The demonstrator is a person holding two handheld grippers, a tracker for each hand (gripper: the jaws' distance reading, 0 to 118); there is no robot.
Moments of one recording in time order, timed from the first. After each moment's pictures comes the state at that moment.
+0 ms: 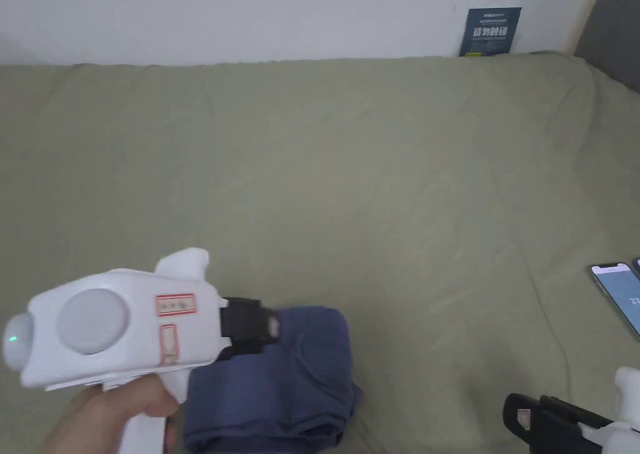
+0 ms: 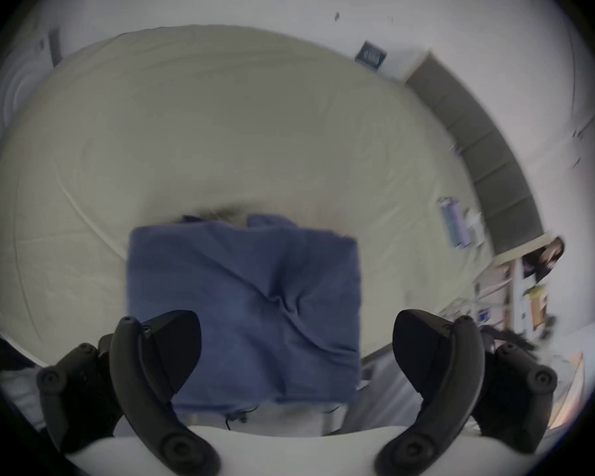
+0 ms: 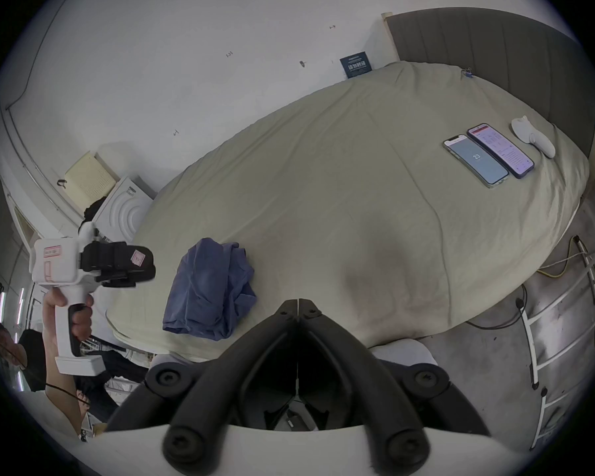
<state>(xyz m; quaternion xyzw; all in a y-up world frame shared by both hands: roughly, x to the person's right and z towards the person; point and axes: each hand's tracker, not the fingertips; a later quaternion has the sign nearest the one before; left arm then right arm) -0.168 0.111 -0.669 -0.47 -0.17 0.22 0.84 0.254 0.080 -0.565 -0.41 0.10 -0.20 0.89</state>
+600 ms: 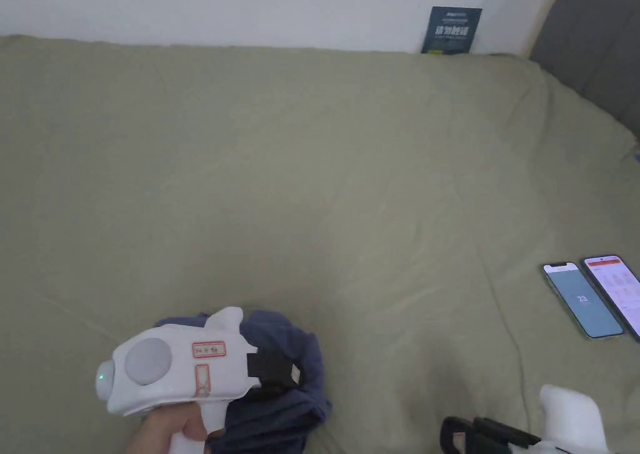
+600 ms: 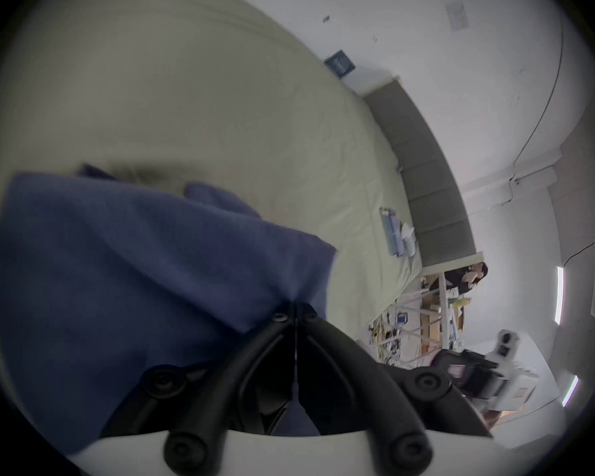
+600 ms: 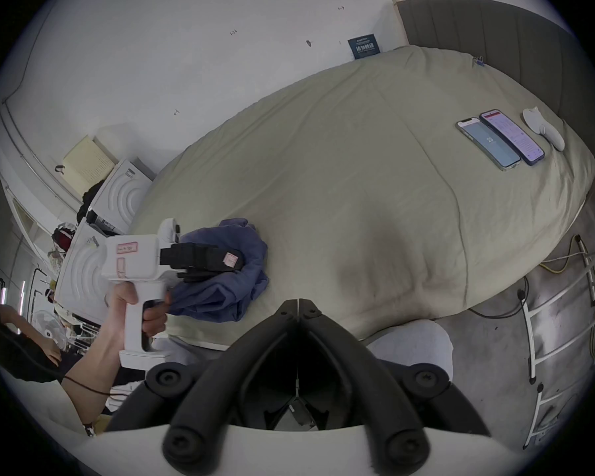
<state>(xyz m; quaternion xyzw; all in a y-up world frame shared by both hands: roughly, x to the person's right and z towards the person) -0.109 -0.057 -0.728 -0.54 -0.28 0.32 0.72 0.236 0.070 -0.567 -0.45 0.11 -0.19 0.87</state>
